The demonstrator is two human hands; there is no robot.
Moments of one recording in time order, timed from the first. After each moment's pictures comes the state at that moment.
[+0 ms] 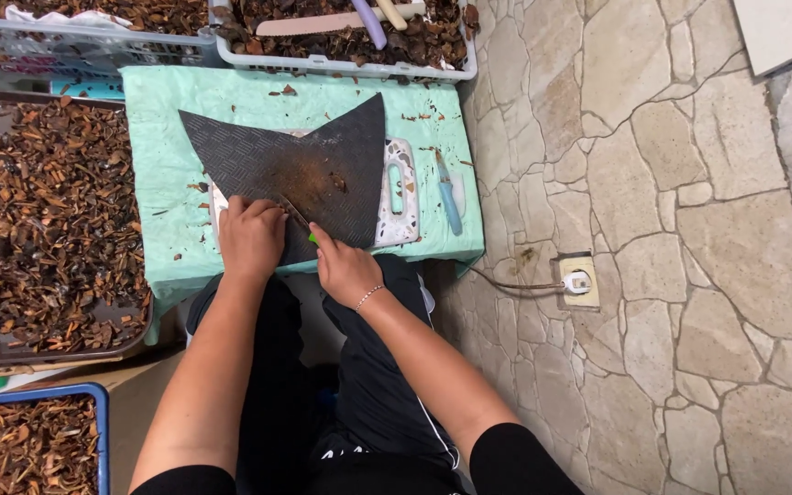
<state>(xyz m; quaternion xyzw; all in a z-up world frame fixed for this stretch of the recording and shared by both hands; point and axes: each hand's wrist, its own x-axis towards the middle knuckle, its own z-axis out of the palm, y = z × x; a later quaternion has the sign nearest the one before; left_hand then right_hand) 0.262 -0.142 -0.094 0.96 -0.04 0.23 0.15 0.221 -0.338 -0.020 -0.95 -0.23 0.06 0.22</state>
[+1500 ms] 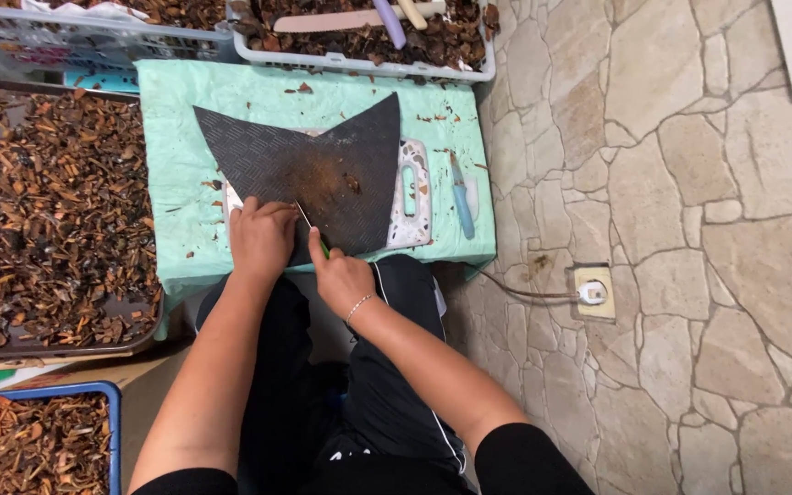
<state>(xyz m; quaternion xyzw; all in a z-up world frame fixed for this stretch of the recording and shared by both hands) 0.265 -0.136 -0.096 0.97 -0.04 0.21 0.16 0.215 -0.311 -0.046 -0.96 -0.27 0.03 0.05</state>
